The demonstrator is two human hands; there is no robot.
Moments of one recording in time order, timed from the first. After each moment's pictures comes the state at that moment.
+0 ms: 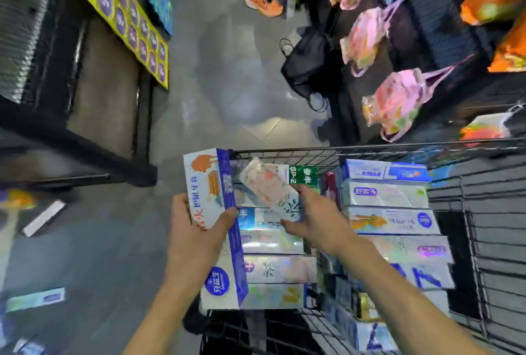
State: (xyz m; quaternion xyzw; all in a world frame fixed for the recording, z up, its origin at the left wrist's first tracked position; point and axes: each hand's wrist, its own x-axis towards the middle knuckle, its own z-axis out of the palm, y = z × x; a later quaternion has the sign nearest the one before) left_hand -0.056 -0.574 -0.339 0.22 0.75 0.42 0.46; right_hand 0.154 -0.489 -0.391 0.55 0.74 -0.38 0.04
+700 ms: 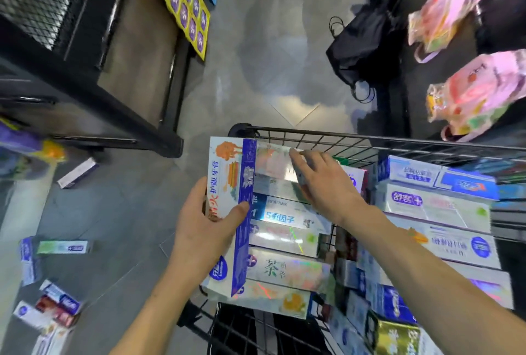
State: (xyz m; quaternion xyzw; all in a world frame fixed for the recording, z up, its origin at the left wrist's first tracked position) left_hand -0.068 -0.586 -0.389 0.23 0.75 0.41 0.46; right_hand 0.125 -0.436 -0.499 0.37 0.92 -0.10 -0.02
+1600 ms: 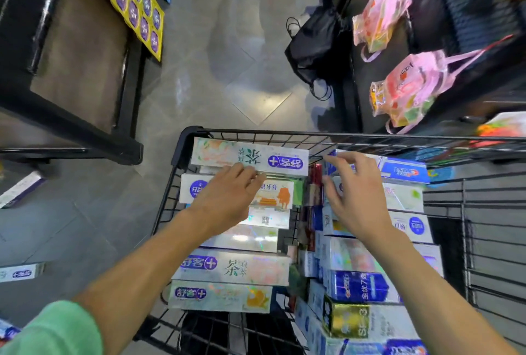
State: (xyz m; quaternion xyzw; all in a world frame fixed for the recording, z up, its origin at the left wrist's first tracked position) left_hand -0.035 -0.502 -0.480 0.84 0.52 -0.06 0.09; right_hand 0.235 -0.451 -0.457 0.55 0.82 -0.10 -0.14
